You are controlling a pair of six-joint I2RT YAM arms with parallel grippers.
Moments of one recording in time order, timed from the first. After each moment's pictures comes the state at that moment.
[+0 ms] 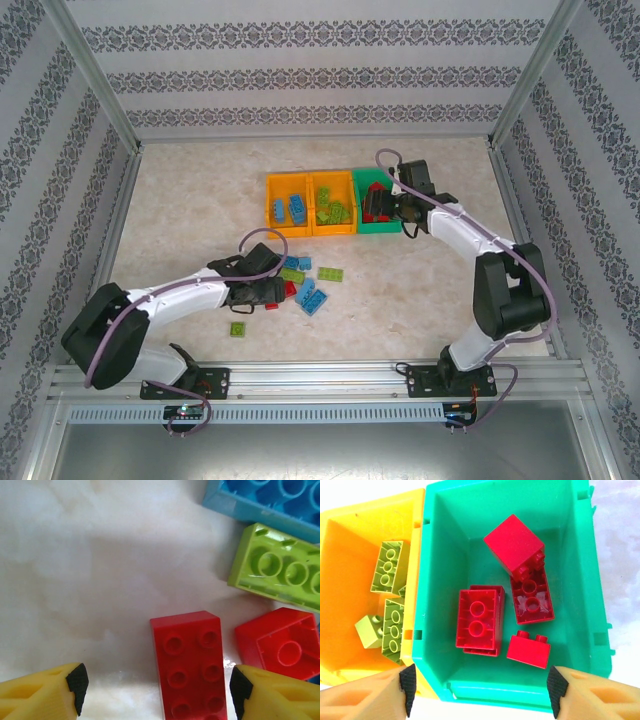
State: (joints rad) left arm -0.67 1.39 0.68 -0.53 -0.11 -0.77; right arm 0.24 1.62 1.11 -0.32 -0.14 0.35
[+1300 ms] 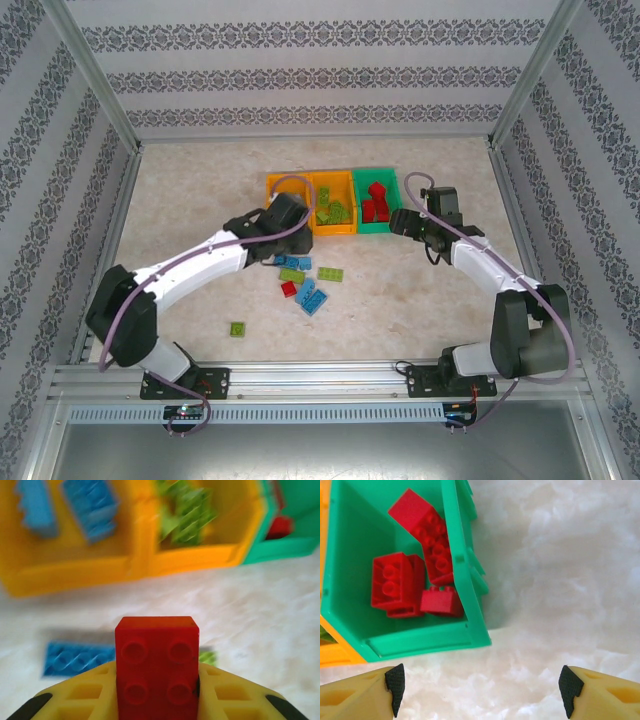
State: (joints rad) left arm -0.69 1.58 1.22 -0.54 -0.08 -0.62; right arm 0.13 1.38 0.78 -0.24 -0.08 0.37
